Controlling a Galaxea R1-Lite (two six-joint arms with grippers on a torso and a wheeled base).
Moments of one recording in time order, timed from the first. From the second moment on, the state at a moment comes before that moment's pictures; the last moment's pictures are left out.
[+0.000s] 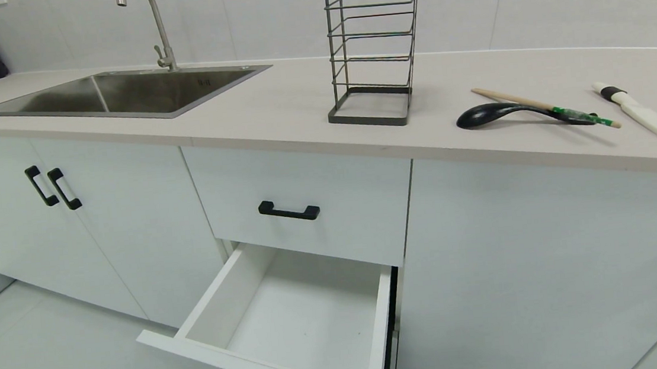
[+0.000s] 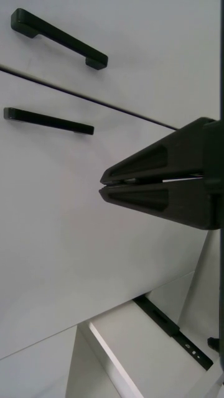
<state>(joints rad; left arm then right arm) 0.00 0.01 0.00 0.00 -0.02 0.00 0.00 0.00 0.00 0.00 0.02 0.01</state>
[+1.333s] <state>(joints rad) 0.00 0.00 0.00 -0.01 -0.02 -0.02 0.00 0.00 0.00 0.00 0.02 0.01</state>
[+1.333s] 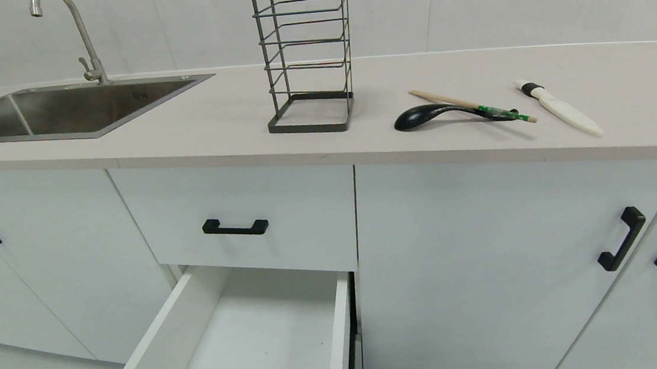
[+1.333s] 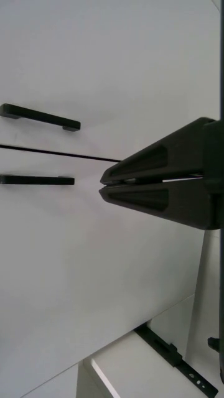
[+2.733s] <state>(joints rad) 0.00 0.00 0.00 -0.01 -0.02 -0.03 0.00 0.00 0.00 0.00 0.02 0.01</state>
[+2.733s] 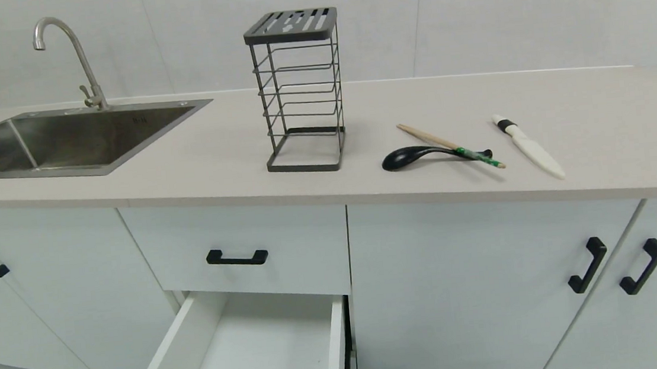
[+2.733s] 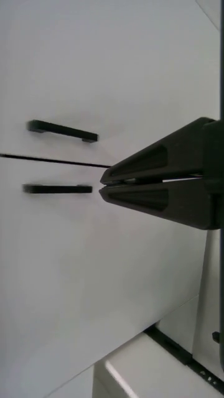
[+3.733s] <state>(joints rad) 0.00 0.00 0.00 -0.01 -0.02 -0.04 0.00 0.00 0.00 0.00 0.02 0.01</state>
